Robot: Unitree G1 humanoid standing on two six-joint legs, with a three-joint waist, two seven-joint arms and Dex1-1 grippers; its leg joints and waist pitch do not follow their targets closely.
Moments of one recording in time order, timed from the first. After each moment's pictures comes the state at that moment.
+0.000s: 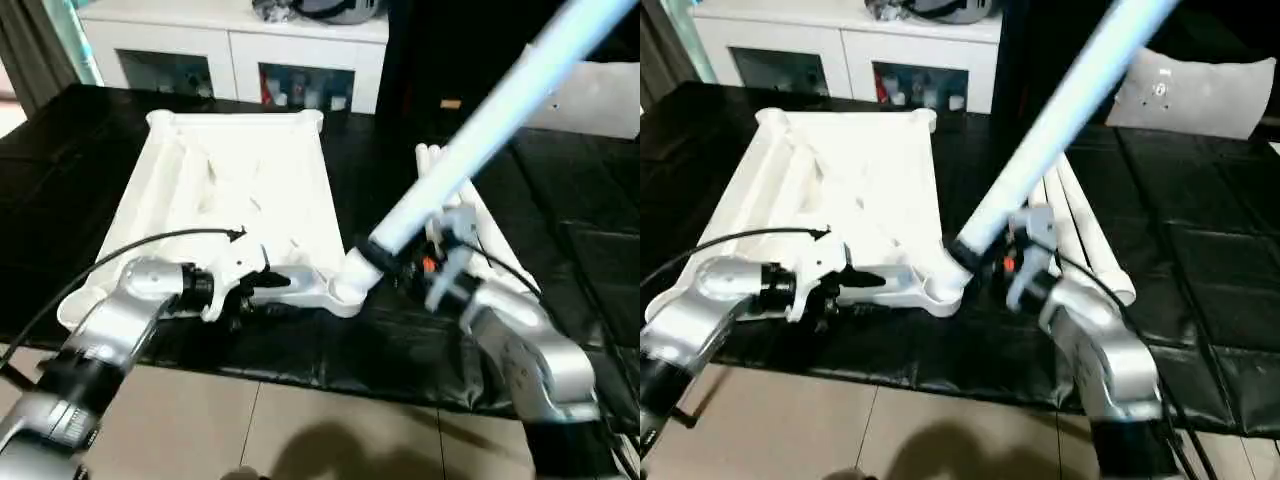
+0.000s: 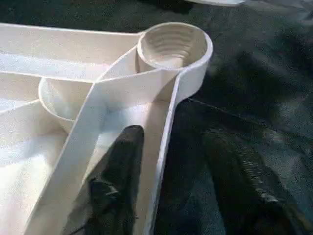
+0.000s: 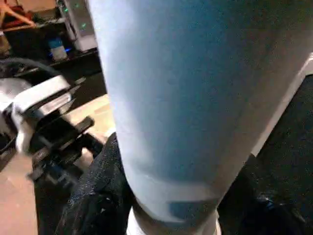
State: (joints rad) left arm -0.56 0.56 -0.33 0.47 -0.16 0.12 -1.16; right arm -0.25 -0.23 0.02 -0.11 0.42 0.48 0.69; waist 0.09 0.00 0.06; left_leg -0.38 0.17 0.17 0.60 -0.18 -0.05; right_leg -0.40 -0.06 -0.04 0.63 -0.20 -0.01
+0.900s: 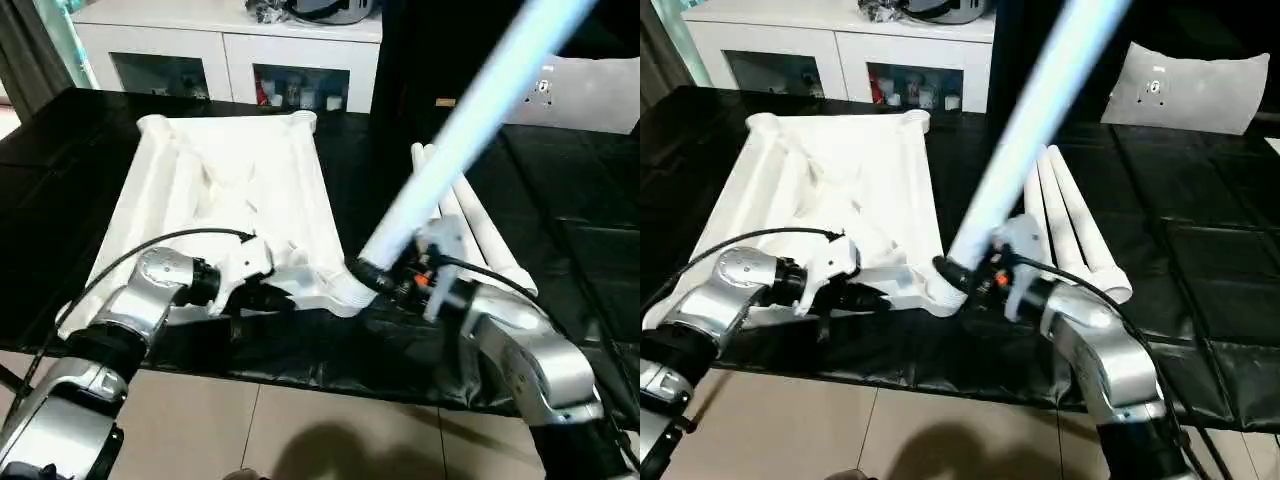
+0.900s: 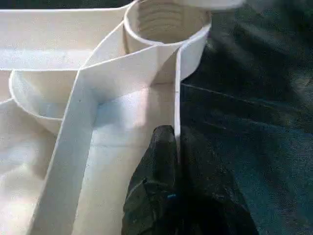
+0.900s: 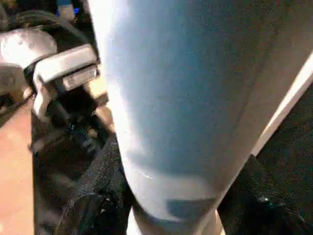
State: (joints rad) left arm -0.64 0.49 -0.35 0.71 -0.06 -0.07 -1.23; right arm -0.29 -0.30 0.14 -0.05 0.32 0.44 0.74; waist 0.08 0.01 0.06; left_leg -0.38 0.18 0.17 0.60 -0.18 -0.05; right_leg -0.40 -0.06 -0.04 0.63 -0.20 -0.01
